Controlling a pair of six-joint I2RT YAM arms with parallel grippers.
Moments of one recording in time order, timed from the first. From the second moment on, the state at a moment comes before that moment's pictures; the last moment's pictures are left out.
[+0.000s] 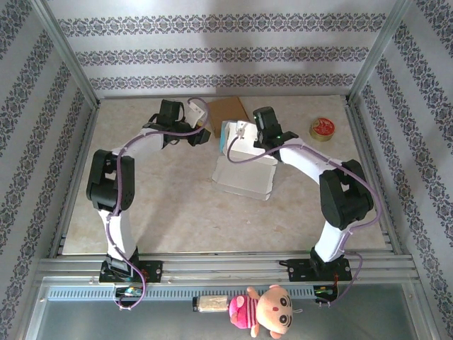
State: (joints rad) left arm -0.22 1.96 1.45 -0.21 0.64 0.28; right arm 0.44 1.77 1.25 -0.16 0.31 -1.12
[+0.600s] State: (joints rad) left arm -0.22 2.07 1.52 -0.26 0.79 0.53; right arm 0.52 1.74 1.10 0.11 0.38 -1.22
